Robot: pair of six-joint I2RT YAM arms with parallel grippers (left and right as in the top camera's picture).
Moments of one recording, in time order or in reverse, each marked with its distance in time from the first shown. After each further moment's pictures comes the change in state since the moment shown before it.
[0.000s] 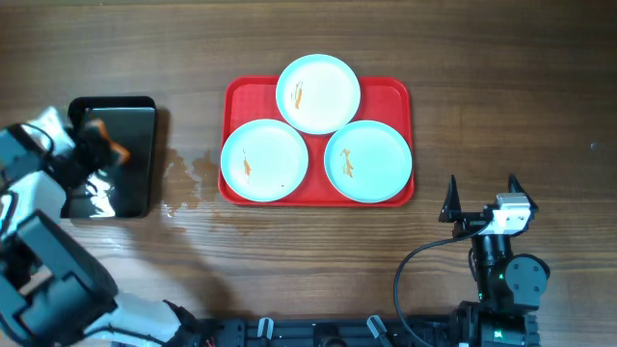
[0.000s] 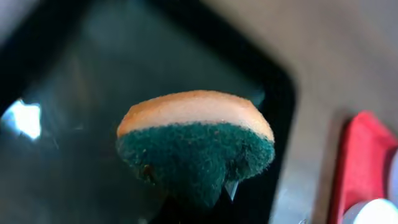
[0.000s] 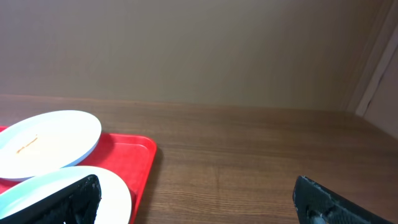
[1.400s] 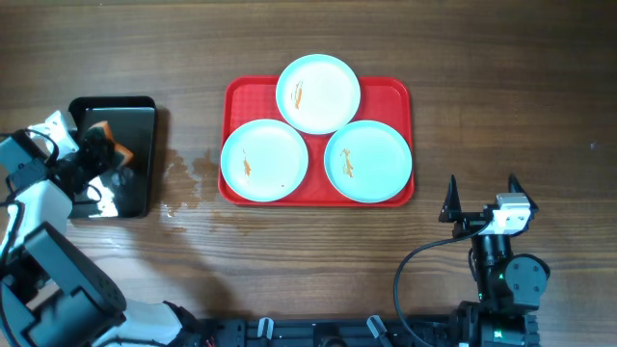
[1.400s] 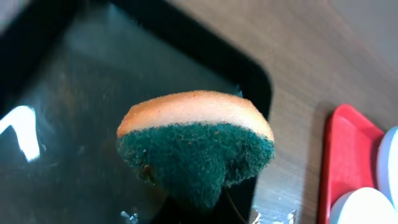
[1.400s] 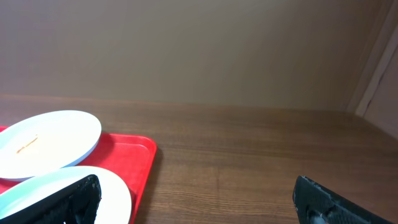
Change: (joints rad) left arm 0.000 -0.092 -0.067 0.065 0.035 0.026; right arm 0.000 0.000 0.000 0.000 0.000 0.000
